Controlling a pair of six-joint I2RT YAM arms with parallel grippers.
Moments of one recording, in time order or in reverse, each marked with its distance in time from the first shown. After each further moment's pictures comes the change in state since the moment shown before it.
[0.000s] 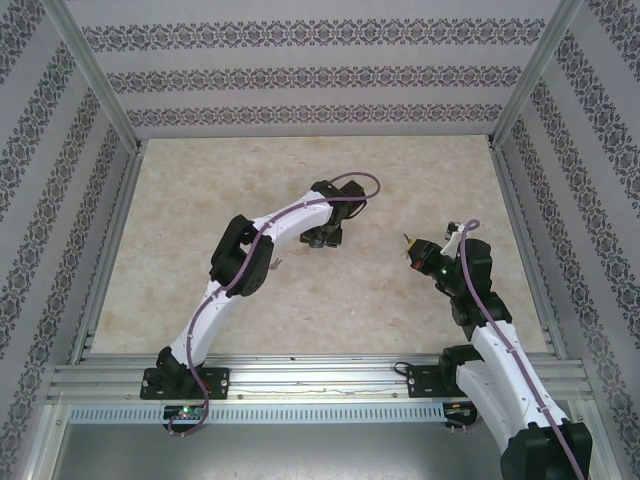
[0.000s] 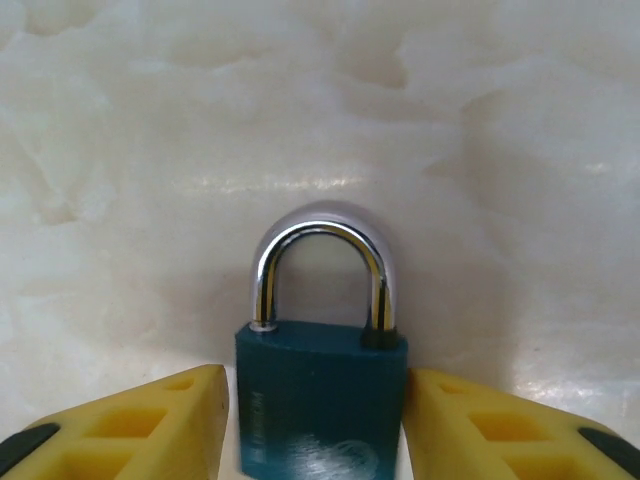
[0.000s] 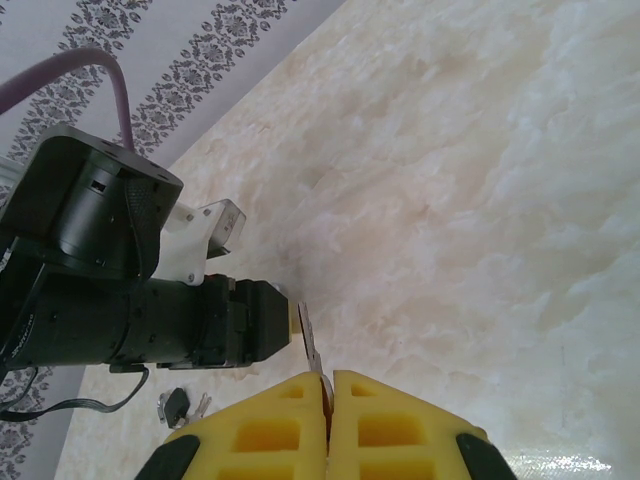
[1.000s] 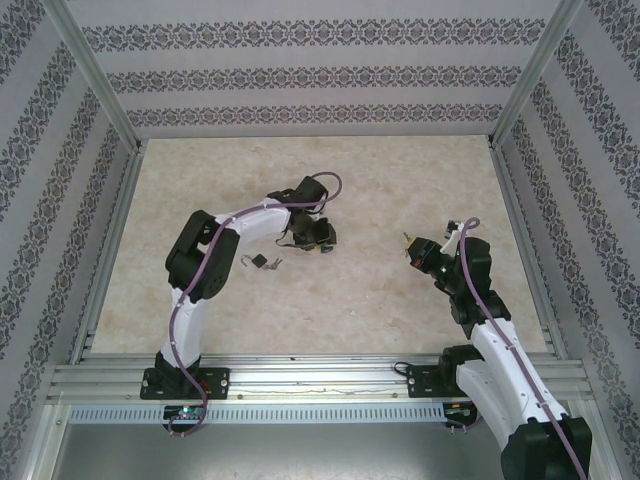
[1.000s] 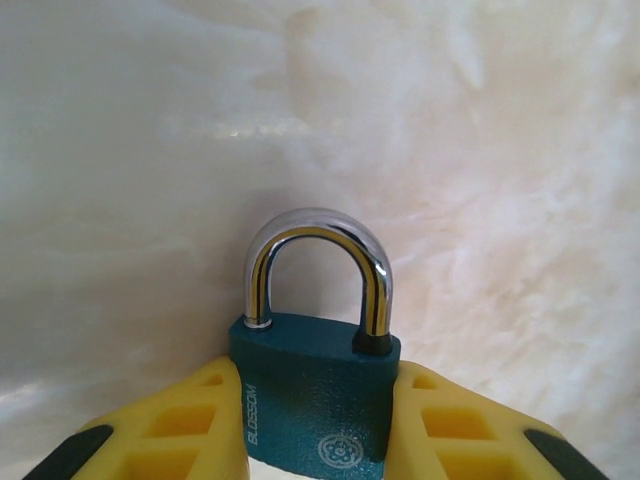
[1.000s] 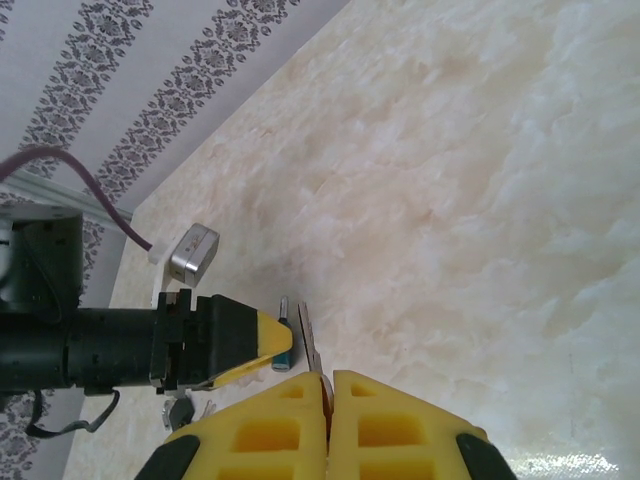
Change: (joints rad) left arm 0.146 -0.329 -0.628 0.693 0.633 -0.088; right arm 0.000 0.029 0.000 0.034 0.000 0.024
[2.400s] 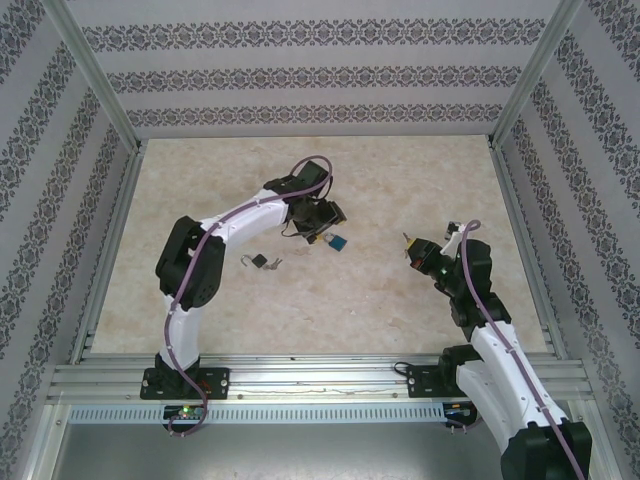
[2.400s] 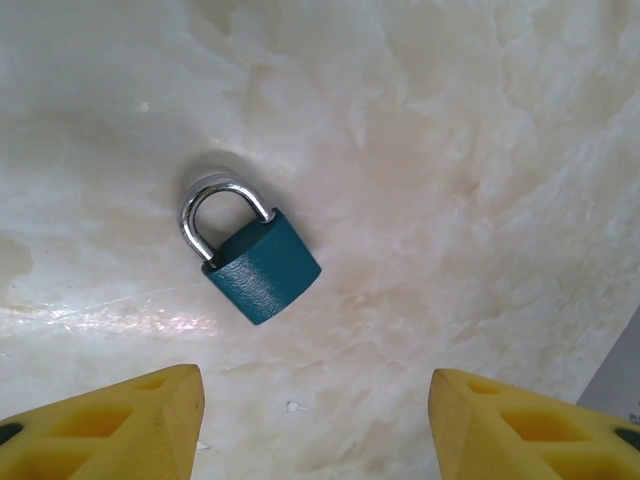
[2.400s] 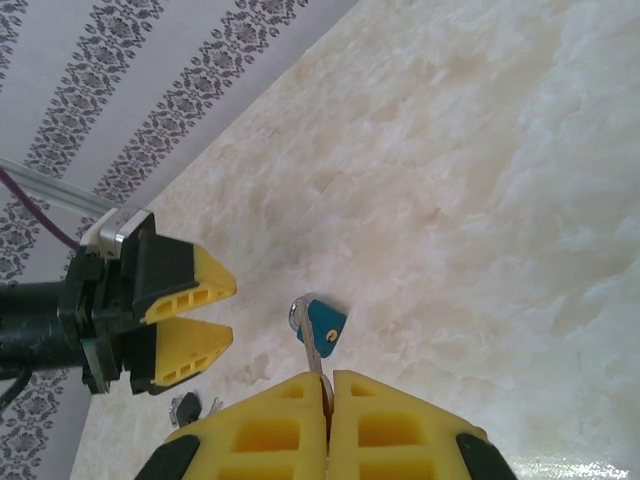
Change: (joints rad) left arm -0.041 -0.055 0.191 -0.201 -0.127 -0.400; right arm 0.003 -0.037 -0.014 0.002 -0.006 0.002
